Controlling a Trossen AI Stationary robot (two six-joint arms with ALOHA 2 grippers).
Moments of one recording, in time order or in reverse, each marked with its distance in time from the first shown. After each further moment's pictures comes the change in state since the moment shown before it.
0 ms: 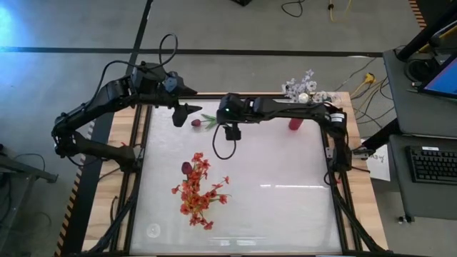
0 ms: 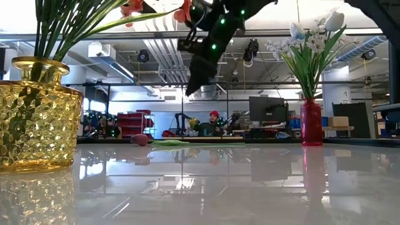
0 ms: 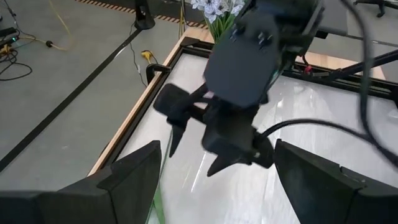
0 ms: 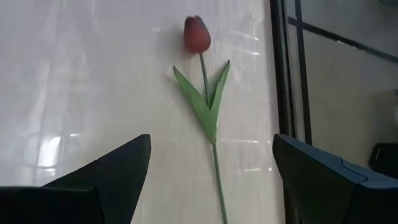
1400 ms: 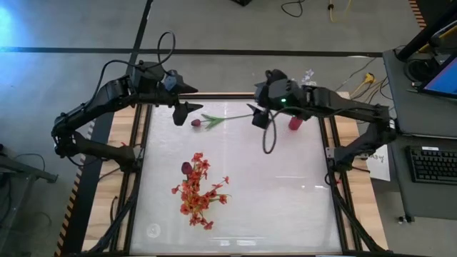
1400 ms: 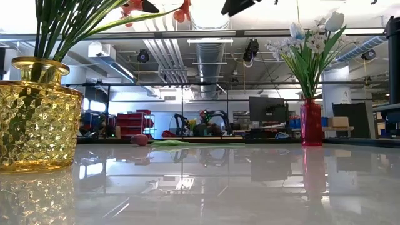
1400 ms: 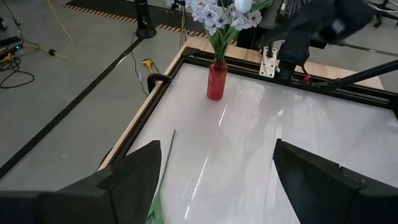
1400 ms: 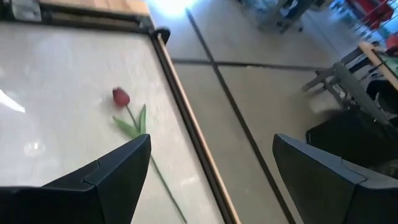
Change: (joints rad) left arm 0.000 0.000 0.006 0.034 -0.002 -0.006; right arm 0.100 -0.506 -0.050 -0.139 0.295 0.216
